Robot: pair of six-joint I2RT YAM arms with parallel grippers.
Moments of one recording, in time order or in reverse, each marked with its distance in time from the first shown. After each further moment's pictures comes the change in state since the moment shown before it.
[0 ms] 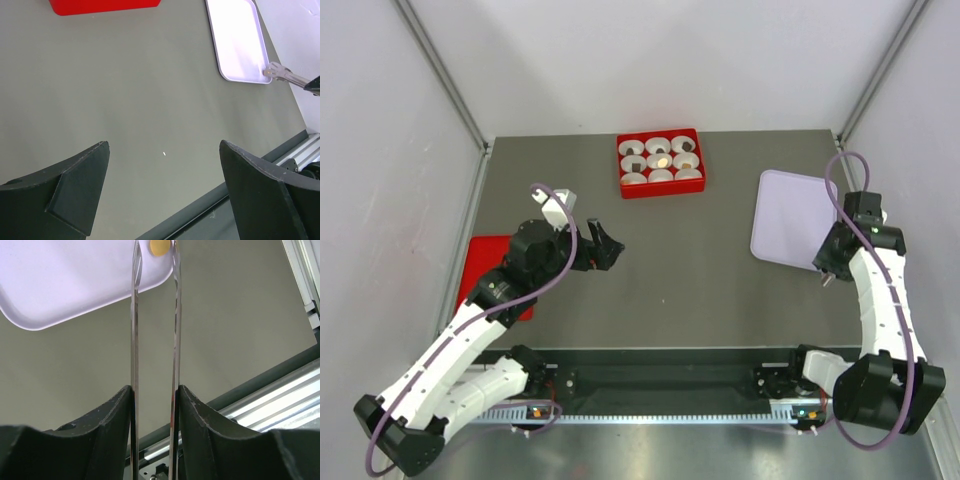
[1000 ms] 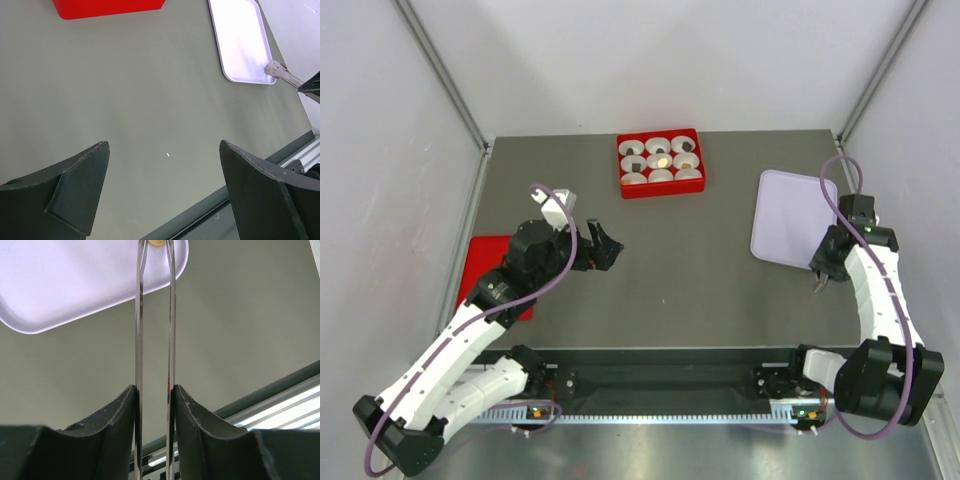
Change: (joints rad) left arm -0.008 -0.005 0.006 -0.008 -0.022 0.019; right arm 0.000 0.044 -0.059 0.073 -0.029 0.008
